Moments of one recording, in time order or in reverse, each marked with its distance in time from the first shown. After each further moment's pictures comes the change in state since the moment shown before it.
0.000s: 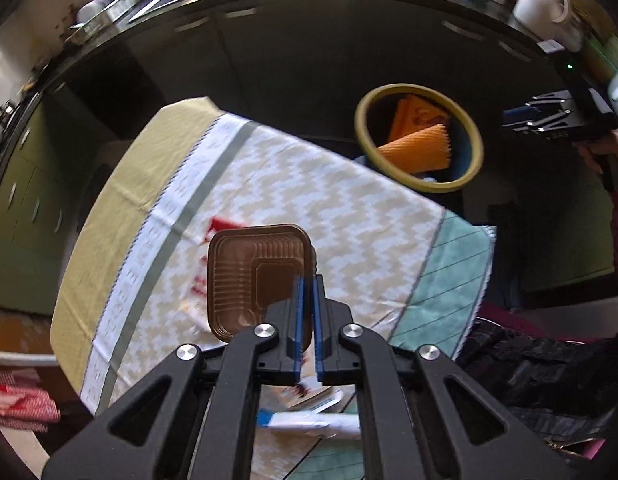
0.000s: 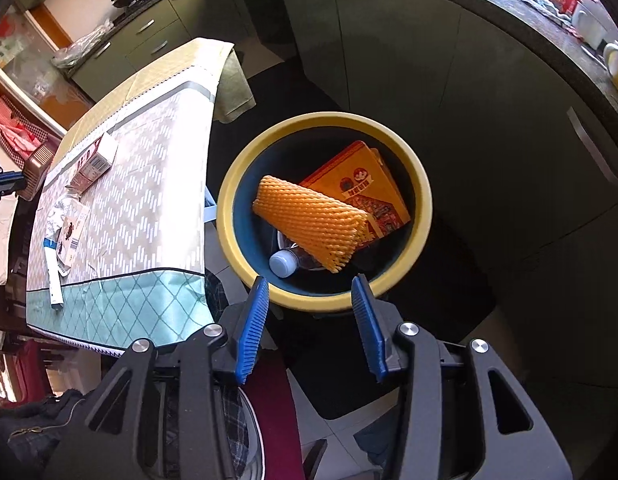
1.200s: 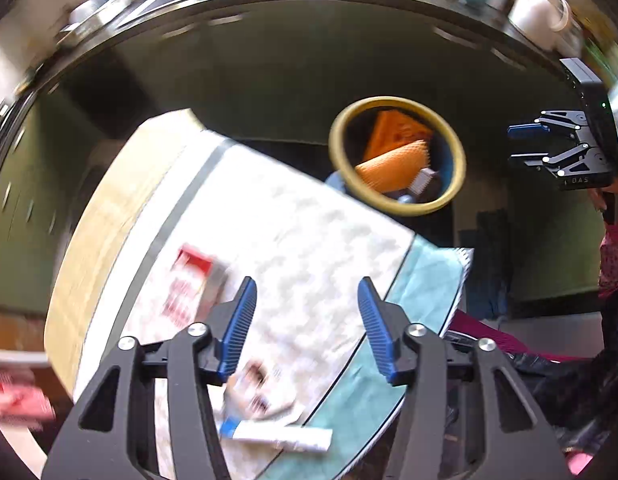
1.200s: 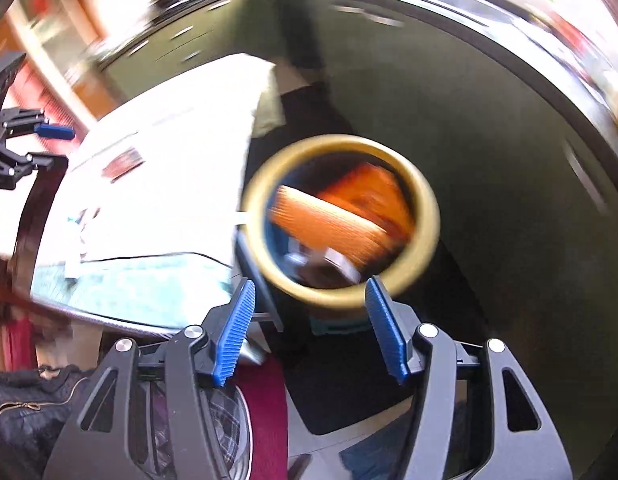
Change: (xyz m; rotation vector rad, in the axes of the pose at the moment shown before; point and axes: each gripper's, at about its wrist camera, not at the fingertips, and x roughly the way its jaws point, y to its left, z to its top) left arm -0.015 0.000 0.001 -0.091 0.002 0.019; right arm -0.043 0.037 -0.012 -0.181 -0.089 0.062
